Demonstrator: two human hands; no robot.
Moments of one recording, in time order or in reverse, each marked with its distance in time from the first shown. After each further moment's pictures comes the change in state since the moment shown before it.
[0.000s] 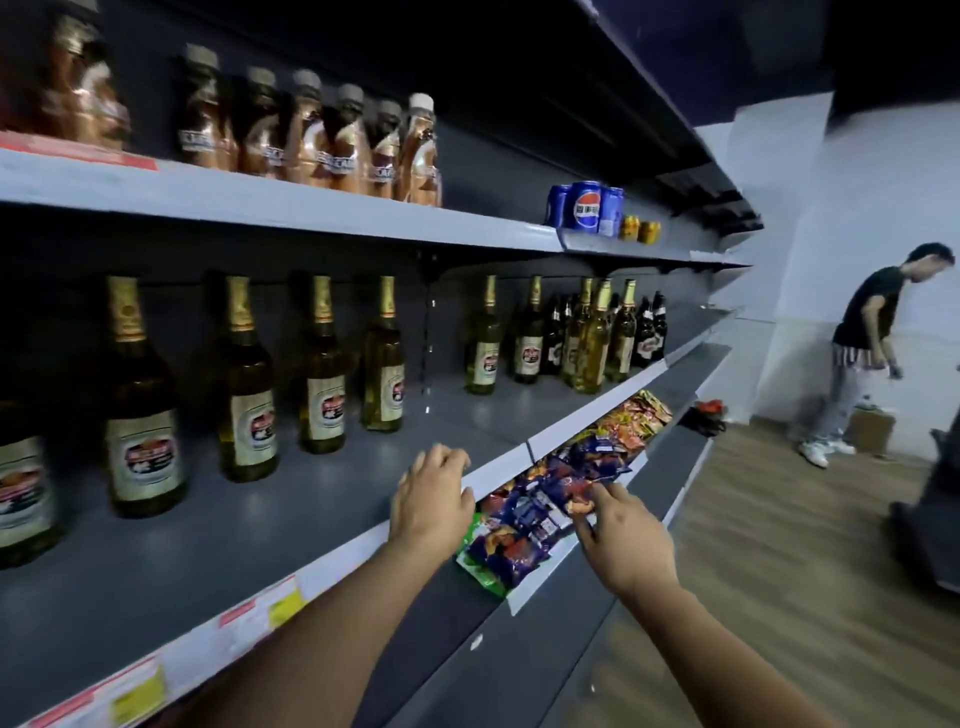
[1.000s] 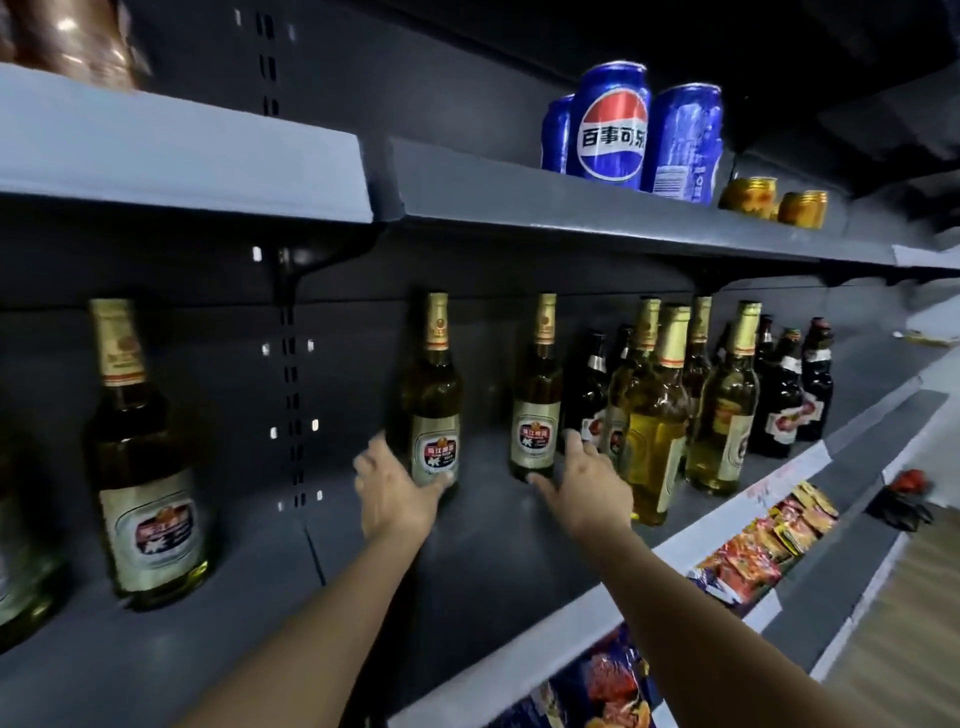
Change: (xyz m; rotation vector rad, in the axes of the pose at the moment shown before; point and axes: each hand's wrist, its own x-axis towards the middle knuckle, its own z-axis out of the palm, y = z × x) left_hand 0.392 0.013 0.226 -0.338 0.356 -0.717; right_hand 0.466 0.130 0.186 0.267 -0.105 -0.105
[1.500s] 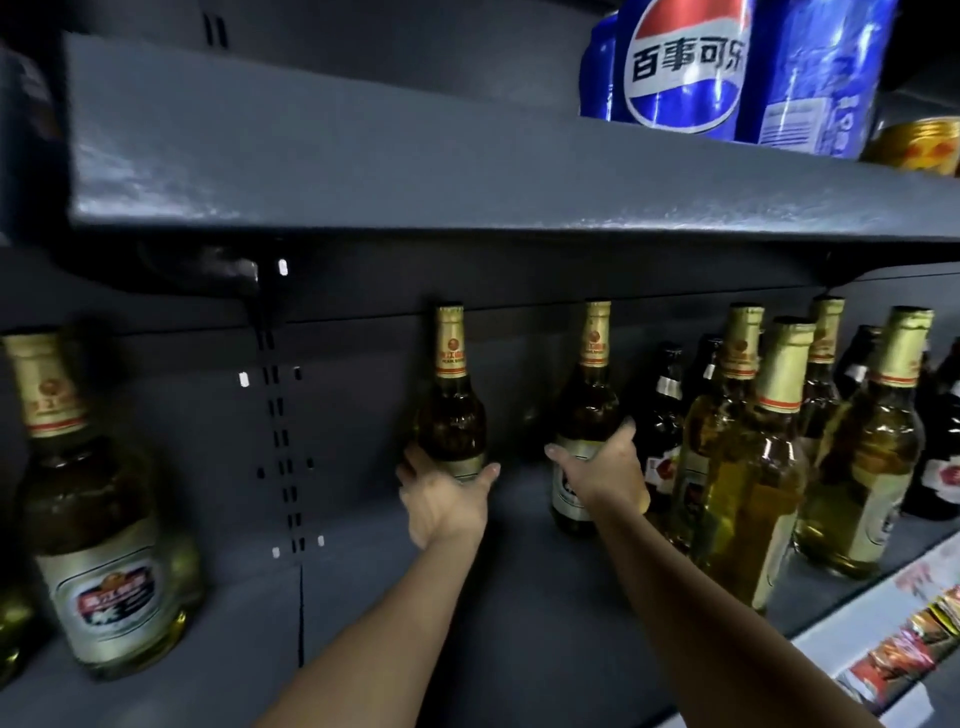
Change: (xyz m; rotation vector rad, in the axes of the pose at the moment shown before) left_hand 0.063 0.031 0.073 0.012 0.171 -0.197; right_hand 0.134 -0.006 0.055 0.560 -0.034 0.332
